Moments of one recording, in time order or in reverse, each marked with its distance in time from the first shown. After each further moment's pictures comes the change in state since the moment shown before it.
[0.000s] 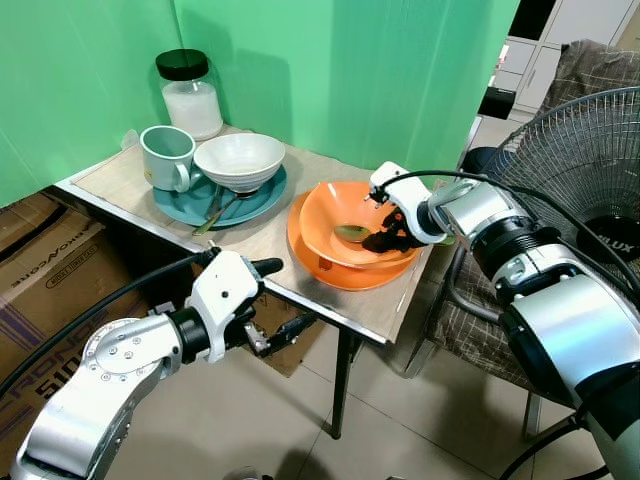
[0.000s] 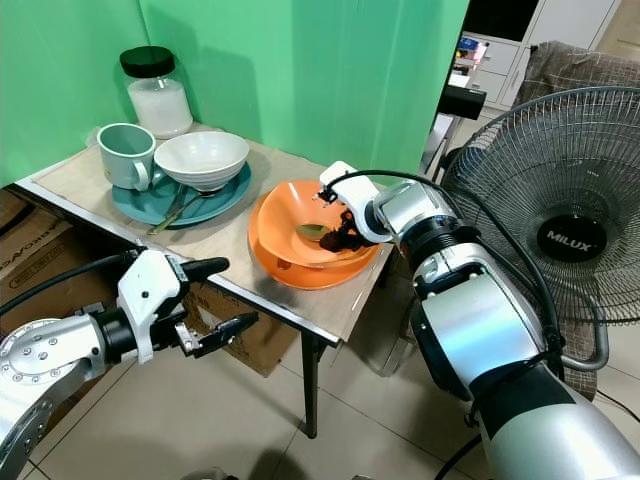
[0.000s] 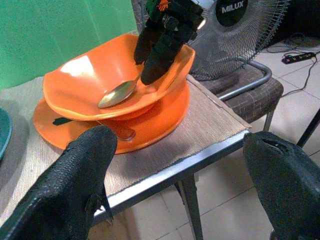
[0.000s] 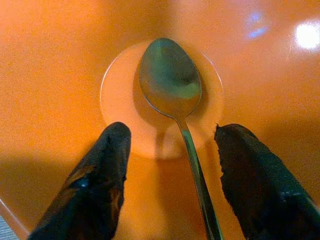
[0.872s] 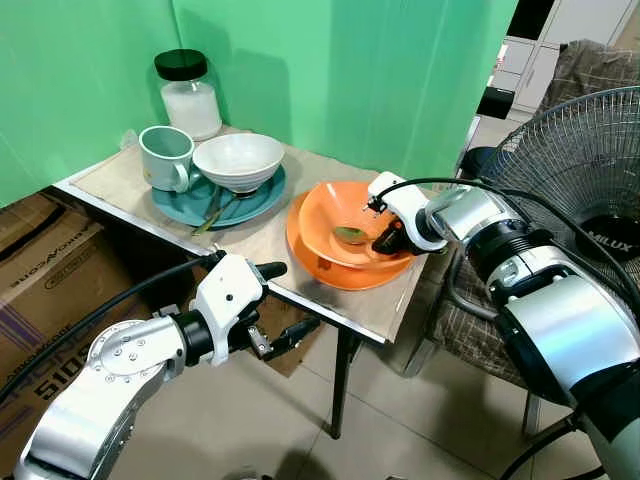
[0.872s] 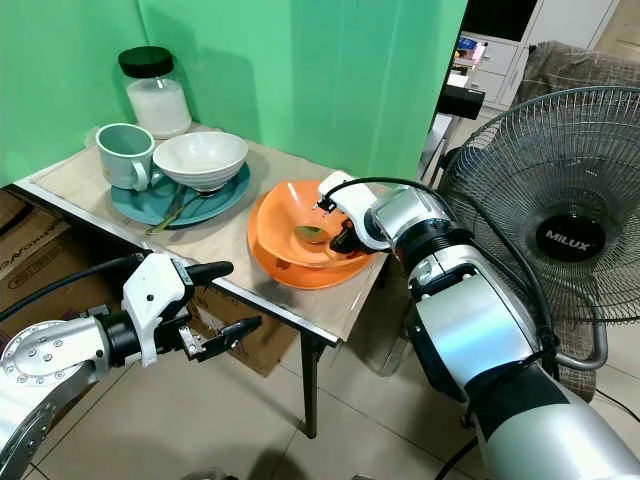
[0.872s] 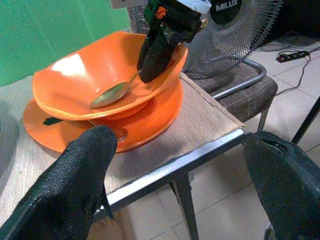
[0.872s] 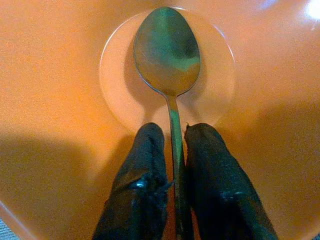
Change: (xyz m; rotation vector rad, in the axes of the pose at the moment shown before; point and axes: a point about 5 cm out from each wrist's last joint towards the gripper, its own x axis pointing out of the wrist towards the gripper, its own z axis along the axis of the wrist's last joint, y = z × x) left arm 0.002 -0.003 -0.001 -0.005 0.007 -0.018; right arm 0.005 0.004 -0.006 -0.020 0.069 0.000
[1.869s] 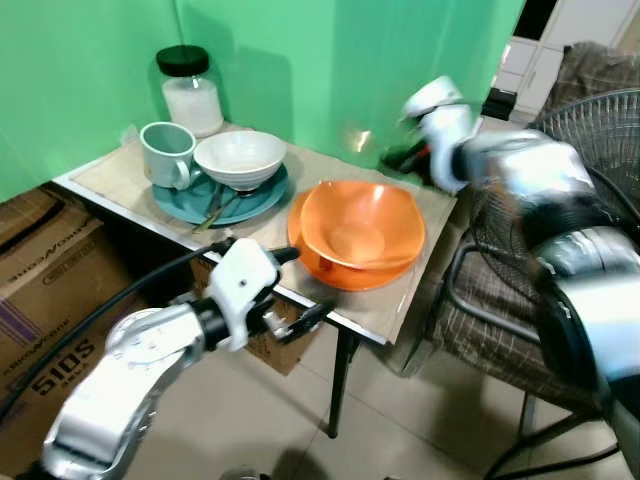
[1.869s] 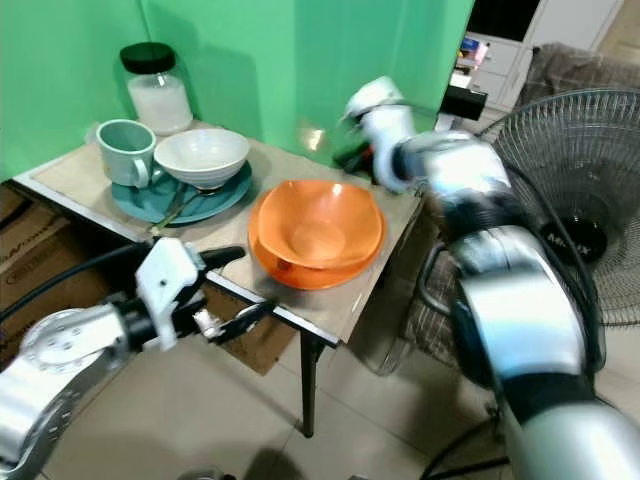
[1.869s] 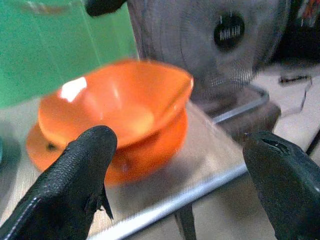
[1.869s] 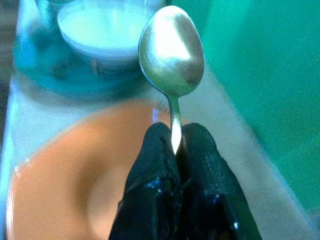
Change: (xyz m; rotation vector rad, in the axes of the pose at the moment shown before) left arm 0.019 0.000 0.018 -0.001 -0.116 0.026; right arm -0.077 -0.035 0.029 0.161 -0.630 -0.066
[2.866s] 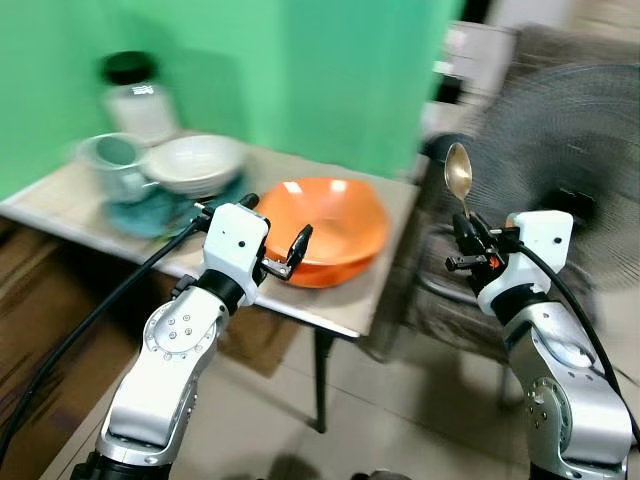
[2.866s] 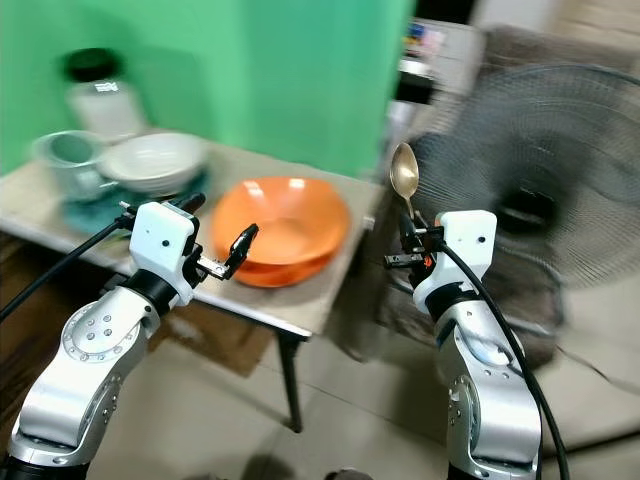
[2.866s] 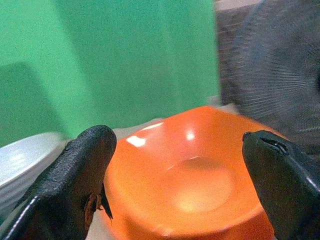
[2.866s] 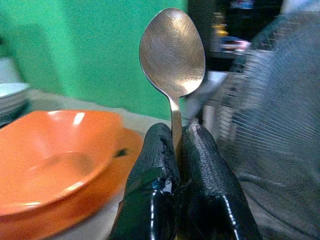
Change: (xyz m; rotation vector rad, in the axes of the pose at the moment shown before) left arm 0.015 0.021 0.001 0.011 -0.087 0.504; right arm -0.086 0.084 -0.097 0.197 -0.327 -0.568
